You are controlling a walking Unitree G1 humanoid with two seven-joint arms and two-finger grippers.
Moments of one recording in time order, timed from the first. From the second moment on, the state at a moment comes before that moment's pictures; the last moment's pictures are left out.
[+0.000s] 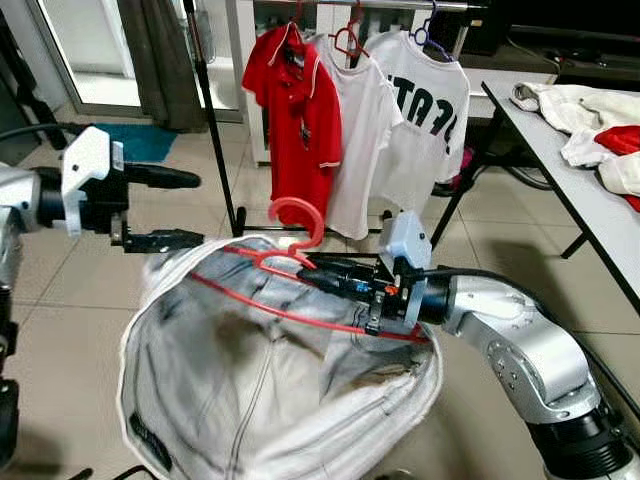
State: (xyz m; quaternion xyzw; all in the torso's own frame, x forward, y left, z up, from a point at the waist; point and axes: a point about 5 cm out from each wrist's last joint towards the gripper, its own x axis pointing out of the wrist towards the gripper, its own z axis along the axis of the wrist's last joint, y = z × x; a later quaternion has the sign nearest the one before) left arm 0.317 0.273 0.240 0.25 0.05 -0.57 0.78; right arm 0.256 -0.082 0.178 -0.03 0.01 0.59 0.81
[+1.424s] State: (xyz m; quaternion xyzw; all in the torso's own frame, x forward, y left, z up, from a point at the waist) left arm 0.318 0.220 0.199 0.26 0.10 -0.68 0.68; right arm 0.250 -0.074 0.174 -0.03 0.02 0.61 0.79
